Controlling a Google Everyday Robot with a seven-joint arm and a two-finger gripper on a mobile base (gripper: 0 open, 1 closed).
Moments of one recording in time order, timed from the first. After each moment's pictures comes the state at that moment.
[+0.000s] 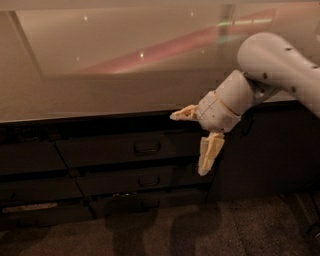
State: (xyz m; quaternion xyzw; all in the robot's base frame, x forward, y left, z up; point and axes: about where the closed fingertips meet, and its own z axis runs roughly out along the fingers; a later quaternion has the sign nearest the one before) arm 0.489 -0.080 0.803 -0.79 0.53 0.21 0.23
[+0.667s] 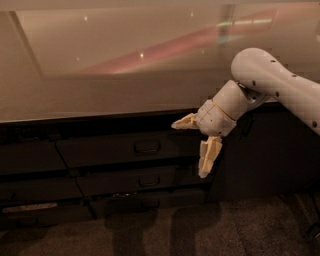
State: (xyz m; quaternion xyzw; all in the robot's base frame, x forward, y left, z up) arm 0.504 -0.088 0.758 -0.77 0.55 0.27 0.20
